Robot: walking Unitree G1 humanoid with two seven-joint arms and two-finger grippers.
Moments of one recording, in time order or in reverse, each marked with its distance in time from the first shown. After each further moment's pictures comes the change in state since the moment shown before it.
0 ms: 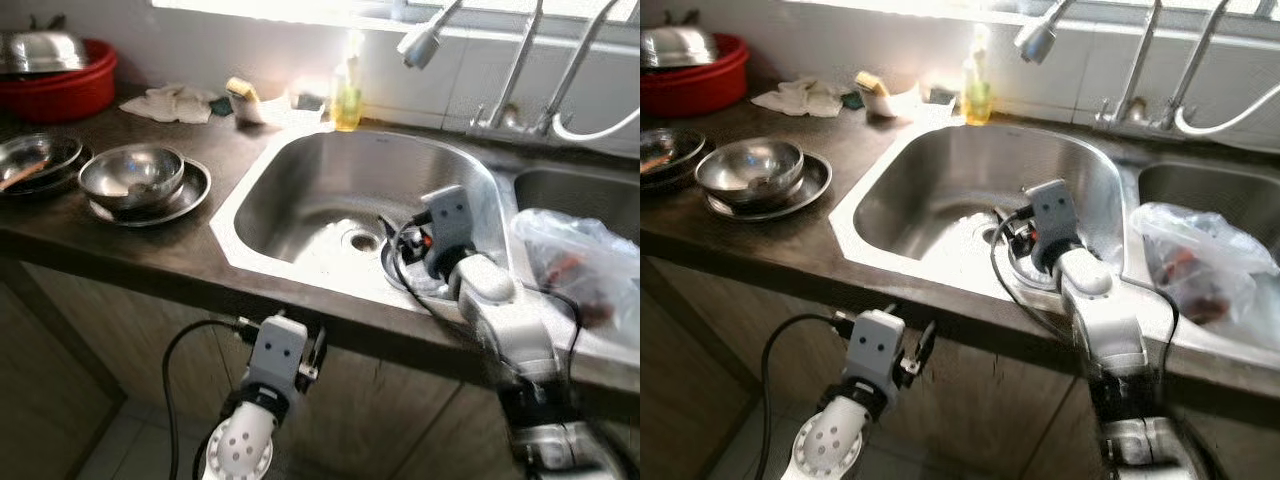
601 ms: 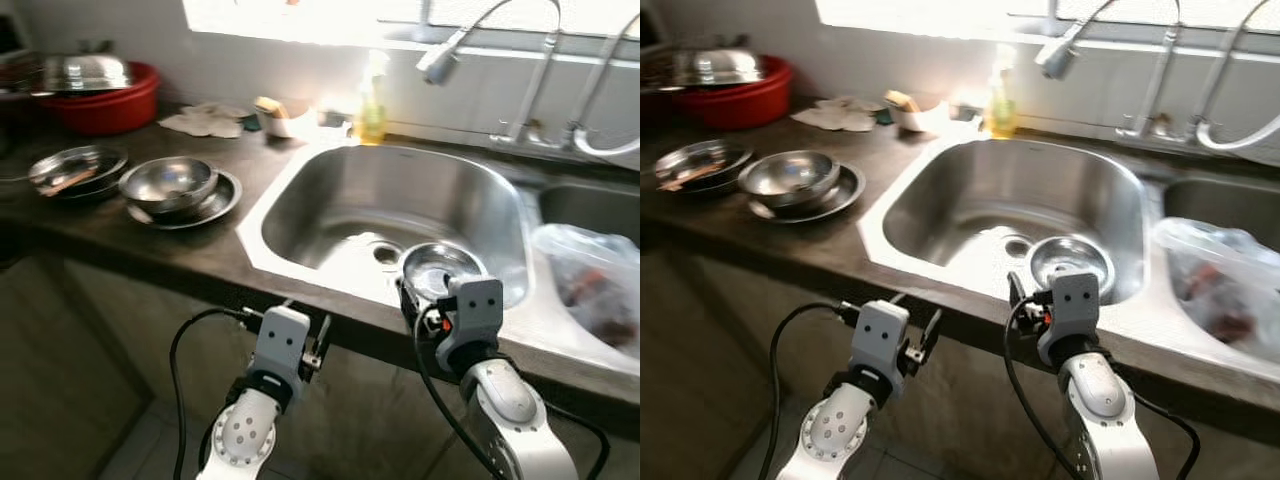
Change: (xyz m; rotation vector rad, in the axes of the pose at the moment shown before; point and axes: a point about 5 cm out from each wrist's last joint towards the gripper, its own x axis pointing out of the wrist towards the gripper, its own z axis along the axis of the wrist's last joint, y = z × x) left arm 0.011 -0.001 0.002 -0.019 -0.029 -0.027; right arm -0.068 0.029 -0.027 0.132 0.022 -0.168
